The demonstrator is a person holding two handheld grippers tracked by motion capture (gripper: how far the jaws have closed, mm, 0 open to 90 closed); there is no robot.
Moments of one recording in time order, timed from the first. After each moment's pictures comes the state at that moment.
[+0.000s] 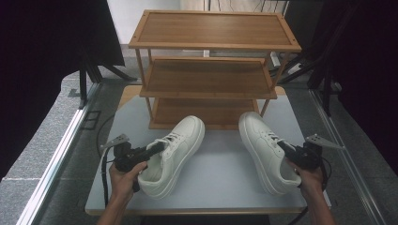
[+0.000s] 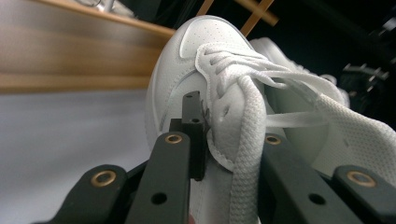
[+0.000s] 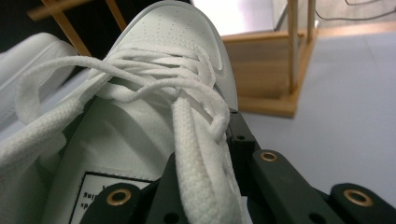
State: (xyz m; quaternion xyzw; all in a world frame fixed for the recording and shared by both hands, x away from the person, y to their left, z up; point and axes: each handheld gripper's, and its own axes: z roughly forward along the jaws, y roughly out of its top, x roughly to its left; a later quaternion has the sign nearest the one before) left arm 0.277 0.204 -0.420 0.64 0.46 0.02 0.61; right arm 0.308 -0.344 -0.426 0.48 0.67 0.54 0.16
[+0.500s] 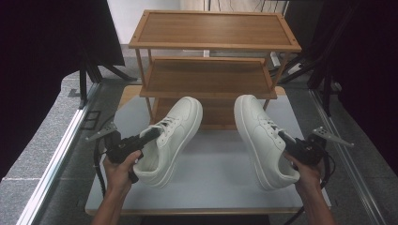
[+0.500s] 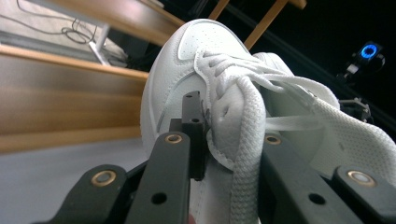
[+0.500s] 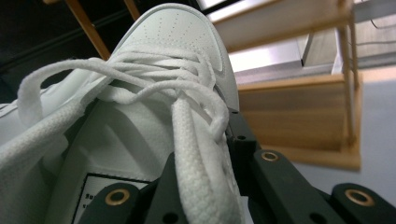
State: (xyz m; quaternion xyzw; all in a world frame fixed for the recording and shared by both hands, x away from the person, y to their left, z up) left arm 0.279 0.207 -0.376 0.60 0.45 0.03 0.67; right arm 0.294 -0.316 -0.371 0.47 0.61 0.62 0.13
